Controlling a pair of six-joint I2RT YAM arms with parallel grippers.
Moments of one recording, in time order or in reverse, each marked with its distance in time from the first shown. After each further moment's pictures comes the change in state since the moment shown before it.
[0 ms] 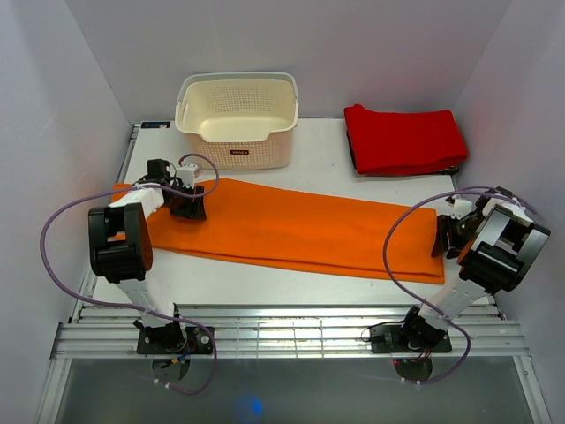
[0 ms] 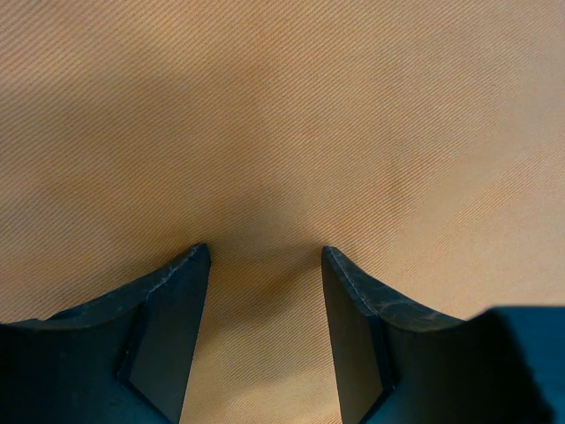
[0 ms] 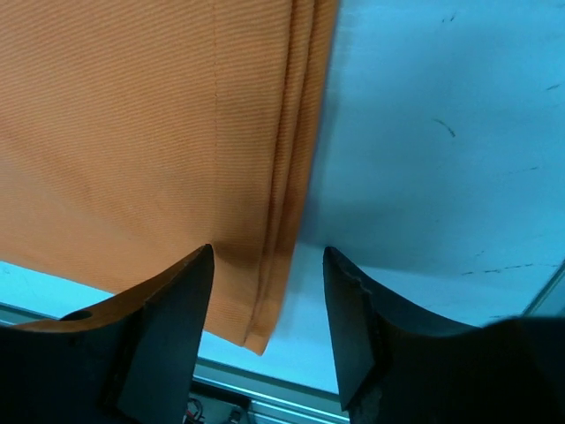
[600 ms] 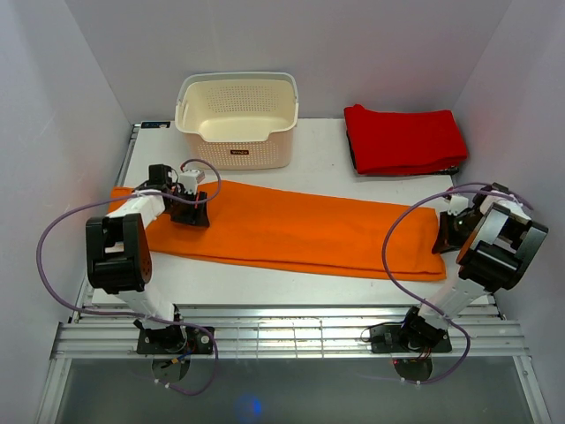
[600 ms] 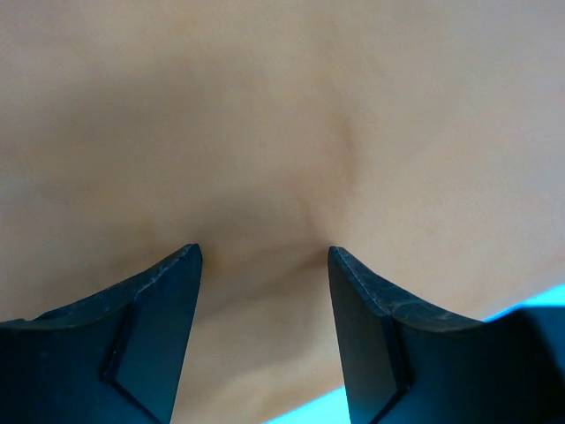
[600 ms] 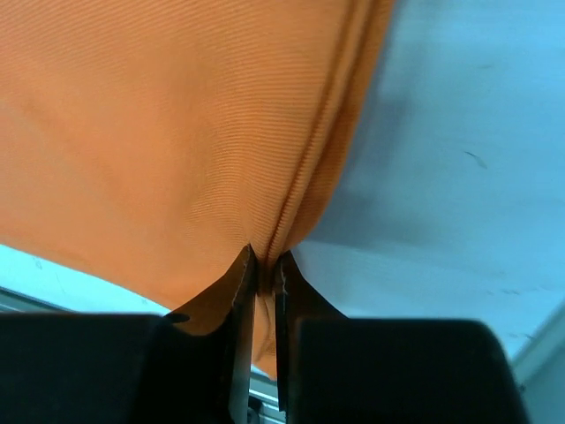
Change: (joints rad) left arm -0.026 -0.082 -0.070 -0.023 0.015 -0.023; right arm 0.037 0.009 0.004 -0.002 -0.048 0.030
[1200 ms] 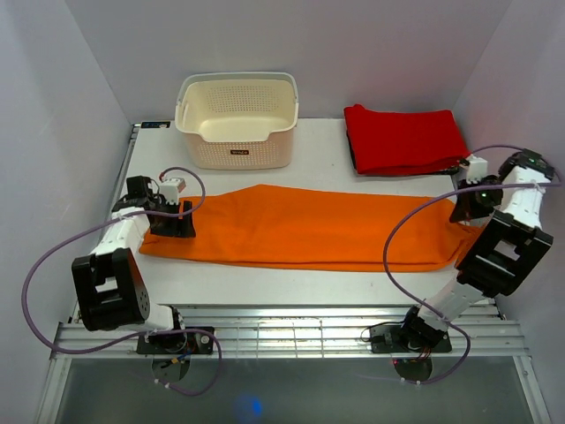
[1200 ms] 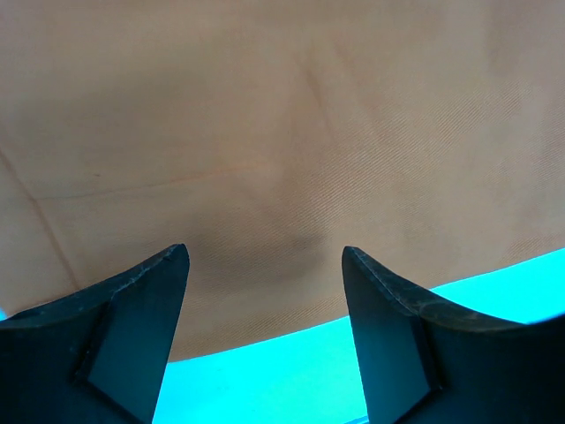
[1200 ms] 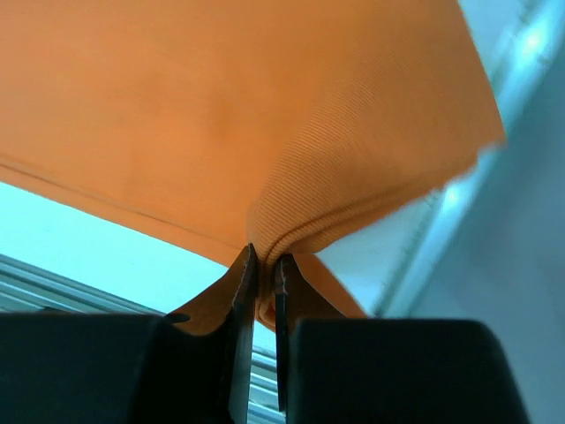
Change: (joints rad) left arm 0.119 -0.302 -0.120 -0.126 -0.047 0.002; right arm -0.082 -0.016 0.405 -0.283 -0.076 -0.235
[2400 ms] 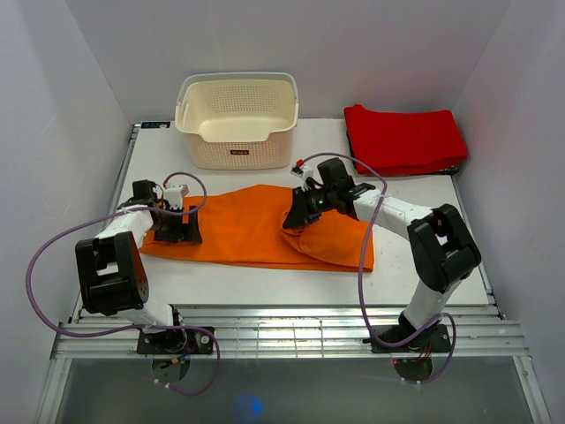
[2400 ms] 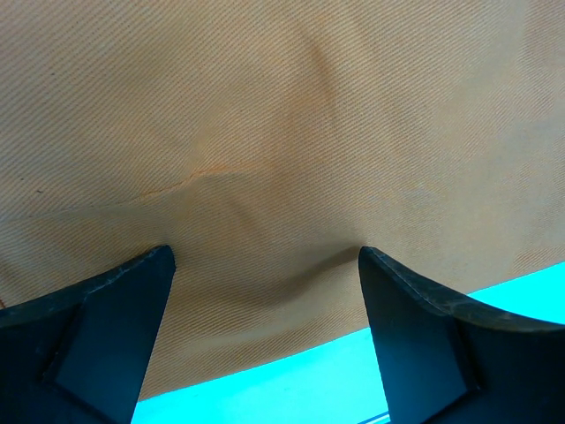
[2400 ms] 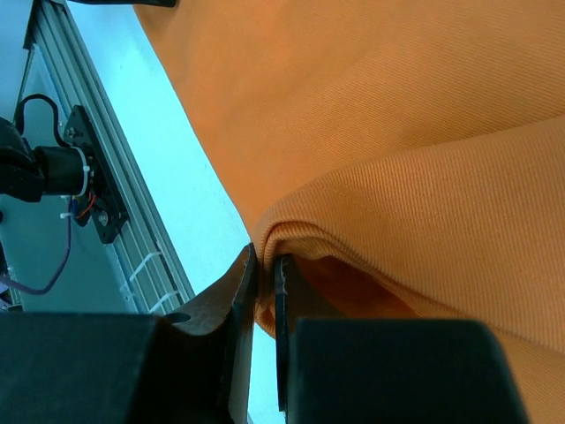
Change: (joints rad) left arm -0.001 0.137 -0.040 0.040 0.015 -0.037; right arm 1.207 -0.026 -0.388 1.028 -0.298 1.052
